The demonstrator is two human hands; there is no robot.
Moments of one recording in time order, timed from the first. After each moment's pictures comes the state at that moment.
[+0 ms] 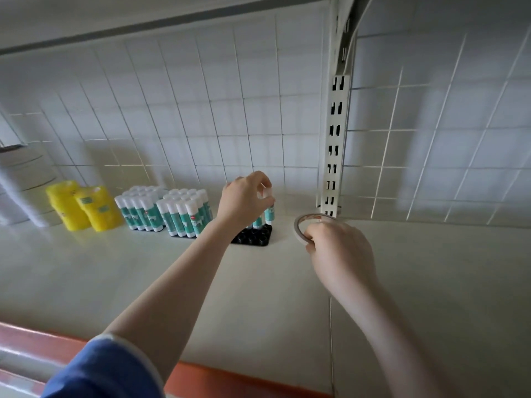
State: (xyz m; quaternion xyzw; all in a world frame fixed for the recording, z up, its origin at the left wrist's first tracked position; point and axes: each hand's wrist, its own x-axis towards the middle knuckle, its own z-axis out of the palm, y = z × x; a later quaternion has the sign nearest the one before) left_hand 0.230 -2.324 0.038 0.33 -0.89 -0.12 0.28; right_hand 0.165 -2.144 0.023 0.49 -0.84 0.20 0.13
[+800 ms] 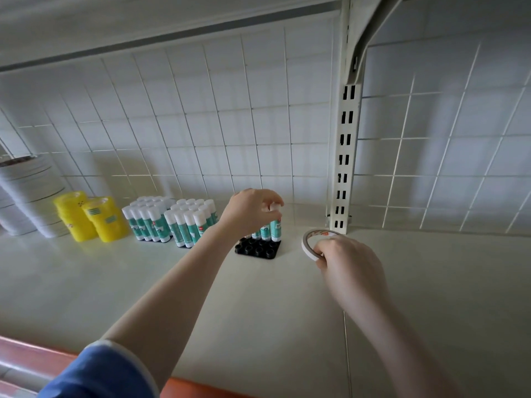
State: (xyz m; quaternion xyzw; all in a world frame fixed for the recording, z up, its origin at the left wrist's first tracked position) left_hand 0.235 -2.341 0.039 0.29 -0.92 -0.14 0.20; right_hand 0.159 -2.154 0.006 0.48 -0.85 0.19 0.10
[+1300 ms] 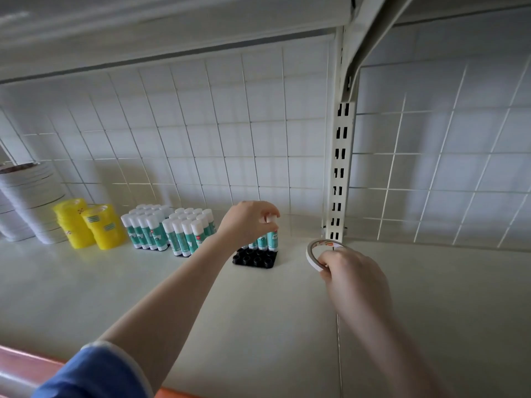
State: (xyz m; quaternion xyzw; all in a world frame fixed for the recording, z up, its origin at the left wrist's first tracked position) left_hand 0.235 -2.341 0.038 0.30 -0.93 -0.13 0.19; right_hand 0.155 -2.141 0.008 0.47 -0.85 0.20 0.11
